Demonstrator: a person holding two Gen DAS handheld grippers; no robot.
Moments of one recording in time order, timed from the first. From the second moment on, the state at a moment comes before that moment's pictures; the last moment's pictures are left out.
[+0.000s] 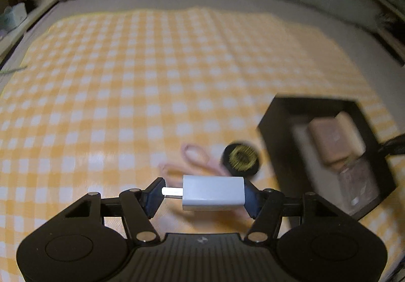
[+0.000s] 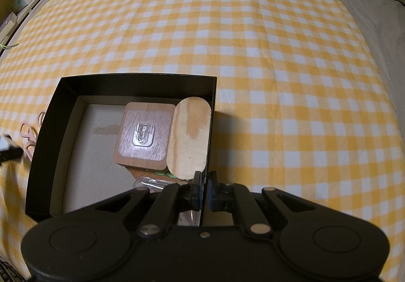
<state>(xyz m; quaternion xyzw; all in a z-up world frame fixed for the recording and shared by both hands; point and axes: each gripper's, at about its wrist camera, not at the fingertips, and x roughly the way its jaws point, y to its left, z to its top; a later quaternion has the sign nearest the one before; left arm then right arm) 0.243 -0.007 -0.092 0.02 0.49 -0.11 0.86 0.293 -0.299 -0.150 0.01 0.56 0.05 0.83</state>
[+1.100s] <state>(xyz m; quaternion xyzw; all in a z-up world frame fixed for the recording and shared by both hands) 0.231 -0.150 -0.121 -0.03 0.58 -0.21 0.79 0.291 -0.296 -0.150 0.01 0.55 0.05 0.83</state>
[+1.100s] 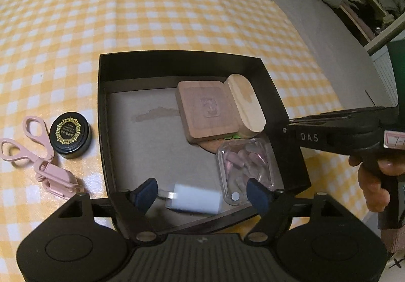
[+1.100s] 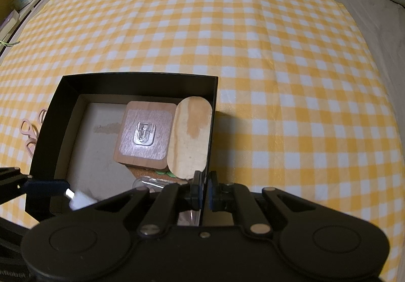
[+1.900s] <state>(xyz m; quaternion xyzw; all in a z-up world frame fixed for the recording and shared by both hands) 0.218 -0.131 -0.058 0.01 0.47 -0.24 0.85 0.293 -0.296 -0.151 0.01 0.55 0.04 0.83</state>
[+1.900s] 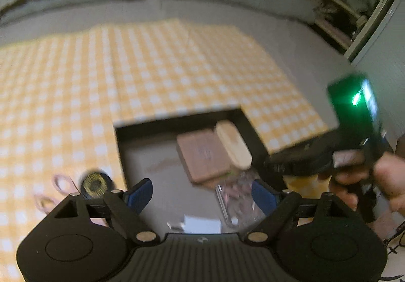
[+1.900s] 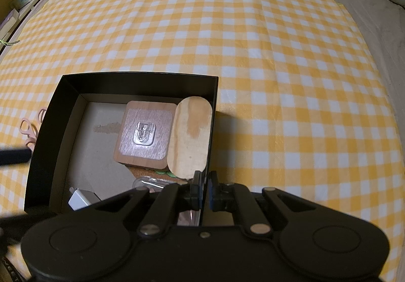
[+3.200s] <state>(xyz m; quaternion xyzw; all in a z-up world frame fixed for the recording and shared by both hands) 0.190 -0.055 -0.135 0.13 0.55 -0.27 0.78 0.293 -0.294 -0.151 0.01 0.55 0.04 0.83</state>
